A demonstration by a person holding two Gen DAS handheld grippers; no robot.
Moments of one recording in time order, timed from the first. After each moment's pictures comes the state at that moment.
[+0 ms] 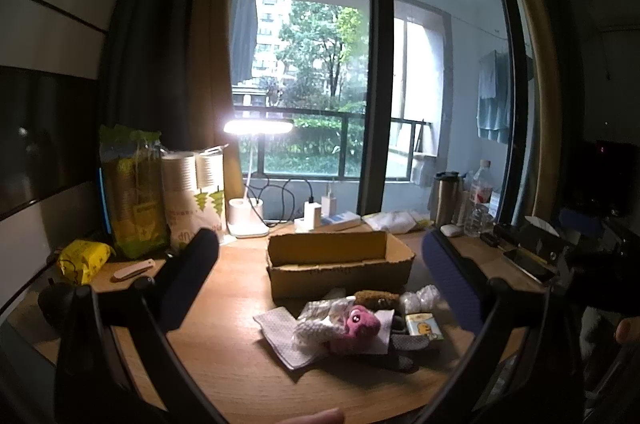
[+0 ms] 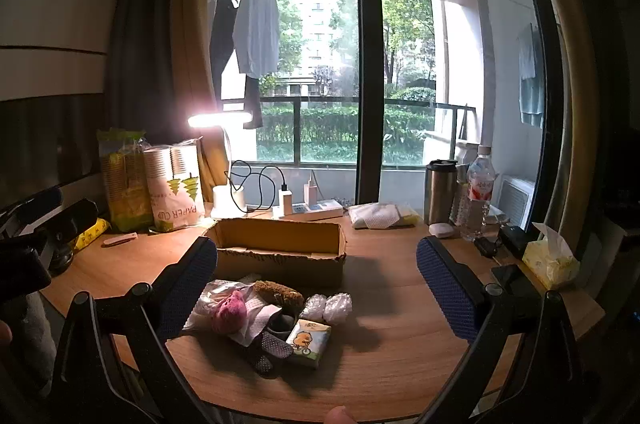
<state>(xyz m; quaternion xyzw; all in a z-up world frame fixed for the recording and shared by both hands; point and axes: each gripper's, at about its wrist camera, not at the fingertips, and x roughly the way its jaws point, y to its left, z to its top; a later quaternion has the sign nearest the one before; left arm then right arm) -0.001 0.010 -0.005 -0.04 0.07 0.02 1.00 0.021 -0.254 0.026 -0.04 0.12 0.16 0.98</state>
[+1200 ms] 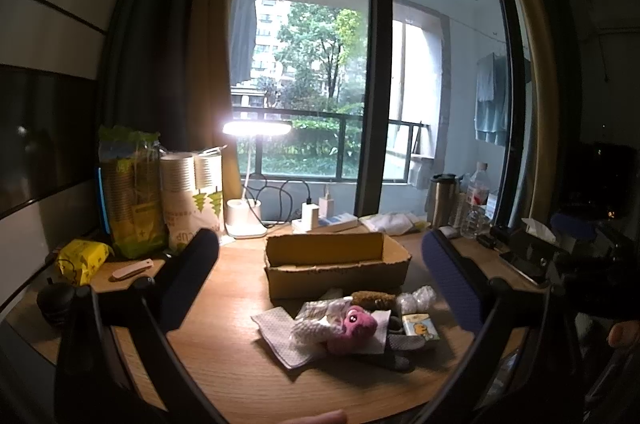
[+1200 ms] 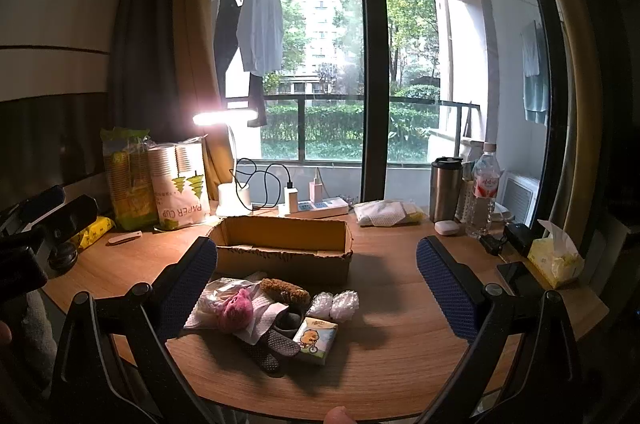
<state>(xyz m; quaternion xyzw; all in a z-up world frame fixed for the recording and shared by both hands) -0.005 0.010 -0.006 -0.05 0.07 0.02 1.00 0.021 -0.251 0.023 -0.04 0.12 0.16 0.98</state>
